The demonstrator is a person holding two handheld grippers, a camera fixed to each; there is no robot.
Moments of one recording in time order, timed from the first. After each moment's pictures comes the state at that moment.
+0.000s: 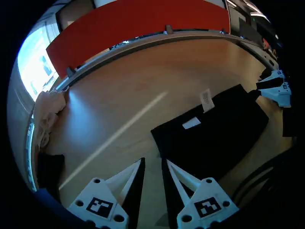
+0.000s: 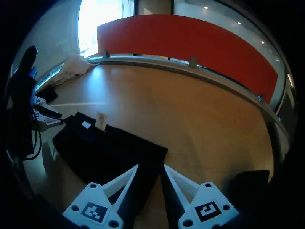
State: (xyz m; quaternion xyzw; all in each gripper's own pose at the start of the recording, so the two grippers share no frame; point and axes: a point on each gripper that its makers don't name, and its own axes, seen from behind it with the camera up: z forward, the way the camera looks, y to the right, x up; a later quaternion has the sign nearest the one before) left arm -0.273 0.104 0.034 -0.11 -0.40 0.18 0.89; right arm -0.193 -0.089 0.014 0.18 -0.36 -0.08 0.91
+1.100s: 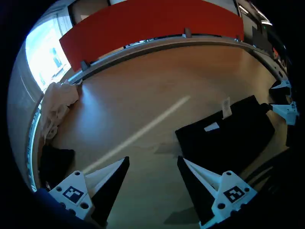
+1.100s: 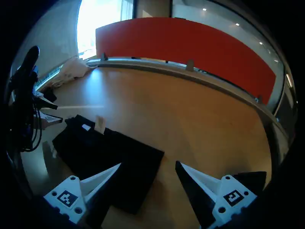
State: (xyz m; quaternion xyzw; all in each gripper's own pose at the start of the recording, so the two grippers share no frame) left arm -0.258 0.066 0.044 -0.06 -0.40 0.15 0.90; right arm -0.182 -0.083 0.015 0.18 -0.35 -0.08 0.92
